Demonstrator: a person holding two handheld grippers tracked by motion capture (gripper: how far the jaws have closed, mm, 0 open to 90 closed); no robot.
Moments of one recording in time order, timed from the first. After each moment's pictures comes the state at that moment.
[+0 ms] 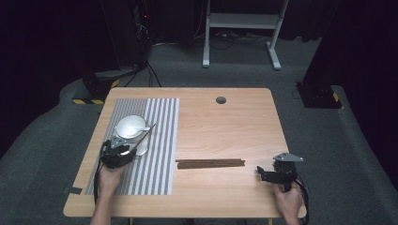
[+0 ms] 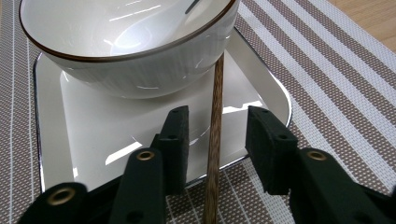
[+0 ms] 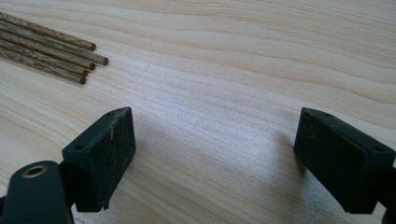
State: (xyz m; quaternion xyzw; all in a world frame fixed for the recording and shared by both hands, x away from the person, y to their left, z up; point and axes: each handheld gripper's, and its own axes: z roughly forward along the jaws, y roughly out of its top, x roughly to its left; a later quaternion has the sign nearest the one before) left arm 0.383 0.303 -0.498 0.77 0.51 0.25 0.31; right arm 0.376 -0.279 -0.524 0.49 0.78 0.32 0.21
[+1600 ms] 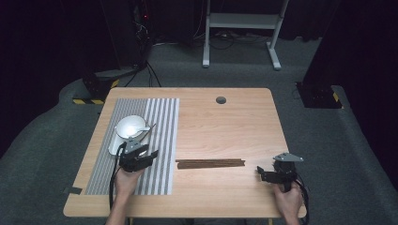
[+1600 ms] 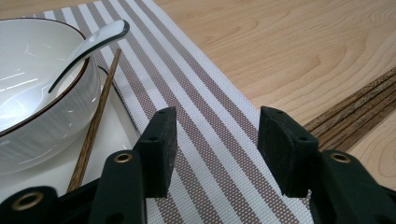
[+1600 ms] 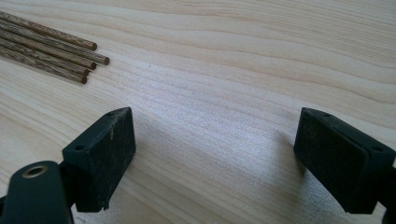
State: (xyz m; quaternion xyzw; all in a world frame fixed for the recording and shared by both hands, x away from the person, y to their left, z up) left arm 0.367 0.240 -0.481 0.76 0.46 0.22 0.40; right arm 0.376 -0.279 -0.524 0.49 0.78 0.32 0.21
